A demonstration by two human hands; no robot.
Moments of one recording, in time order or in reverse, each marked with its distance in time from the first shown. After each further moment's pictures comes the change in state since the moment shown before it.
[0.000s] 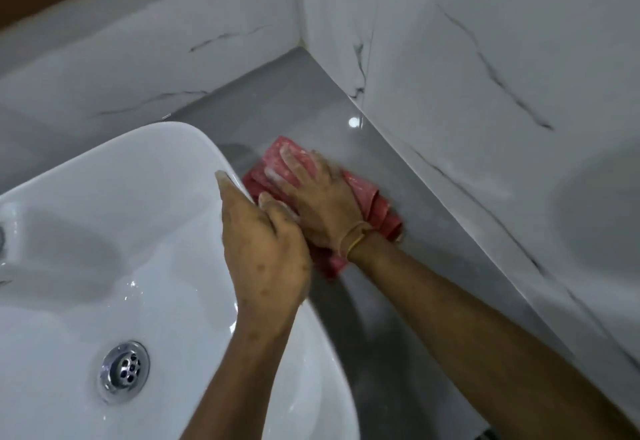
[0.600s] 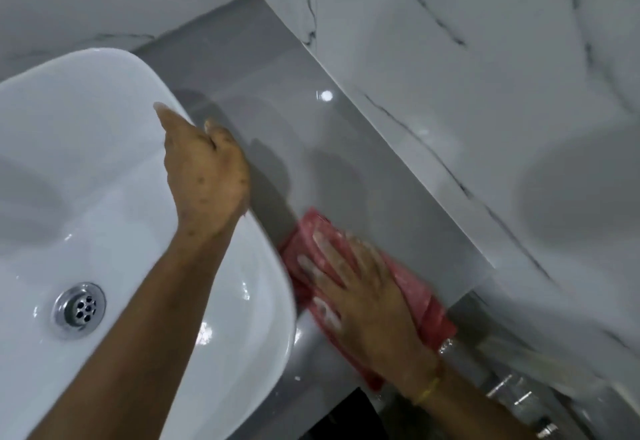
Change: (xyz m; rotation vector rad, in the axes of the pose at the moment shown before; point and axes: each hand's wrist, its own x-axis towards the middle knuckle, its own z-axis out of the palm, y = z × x) left_hand -0.002 0.002 -0.001 0.051 -0.012 0.005; right_hand -0.240 -0.023 0.043 0.092 0.032 0.122
